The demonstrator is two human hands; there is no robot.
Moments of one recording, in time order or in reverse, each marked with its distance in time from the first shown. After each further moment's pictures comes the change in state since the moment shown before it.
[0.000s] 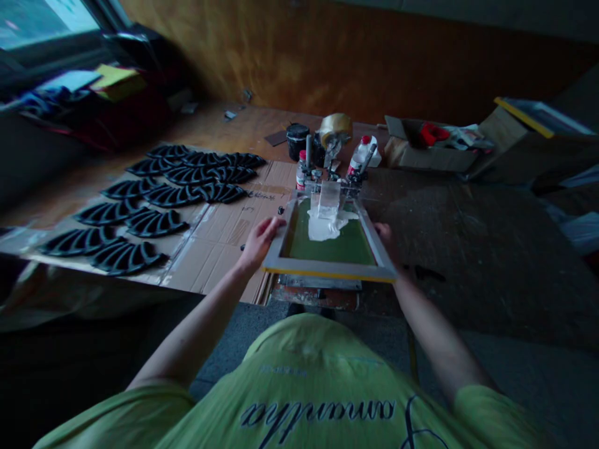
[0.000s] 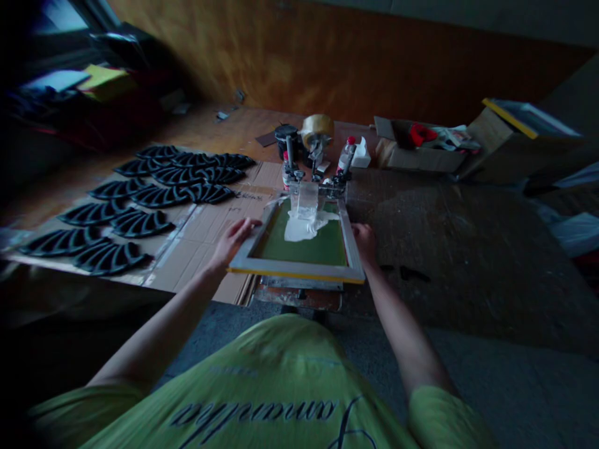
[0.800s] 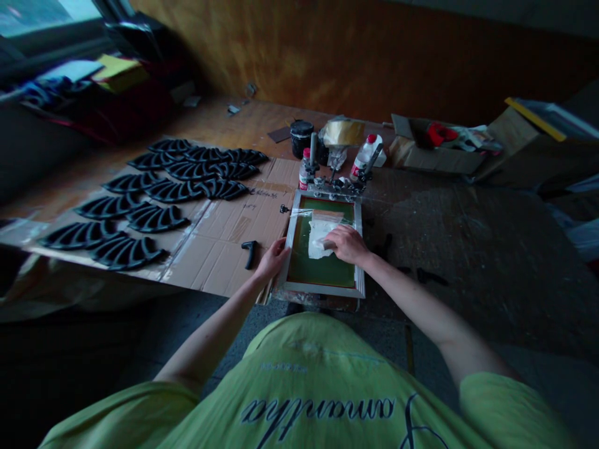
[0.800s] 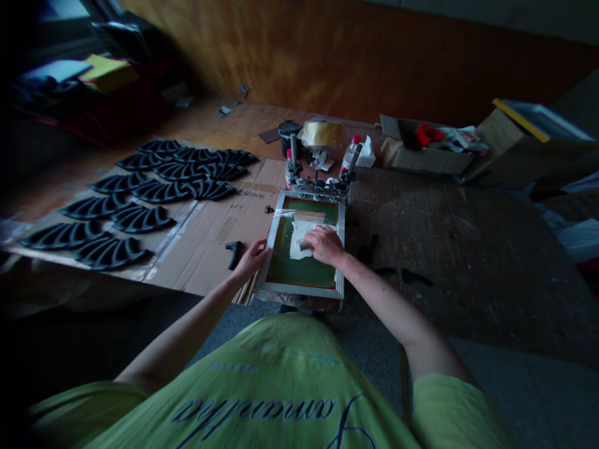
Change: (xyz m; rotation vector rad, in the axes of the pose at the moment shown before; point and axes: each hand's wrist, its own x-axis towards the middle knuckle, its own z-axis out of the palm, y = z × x) left_hand -0.011 -0.106 0.008 0.074 0.055 -0.291; right_hand 0.005 -0.081 0.019 -0.106 -0.503 -0.445
